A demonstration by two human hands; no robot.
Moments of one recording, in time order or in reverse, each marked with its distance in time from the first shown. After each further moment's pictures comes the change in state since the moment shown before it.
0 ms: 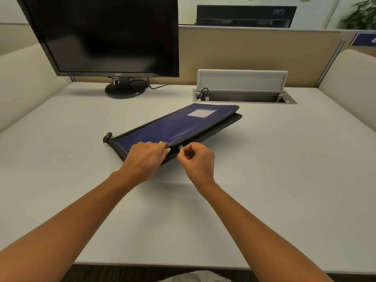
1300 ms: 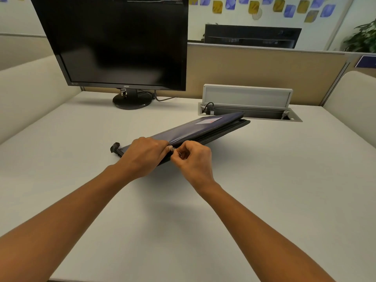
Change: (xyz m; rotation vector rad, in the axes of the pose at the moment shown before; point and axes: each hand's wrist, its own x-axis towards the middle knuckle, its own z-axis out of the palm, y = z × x) left_hand 0.025 -0.021 -0.029 -0.091 0.034 0.057; right_hand 0.032 -0.035 0.001 0.010 -0.061 -0.184
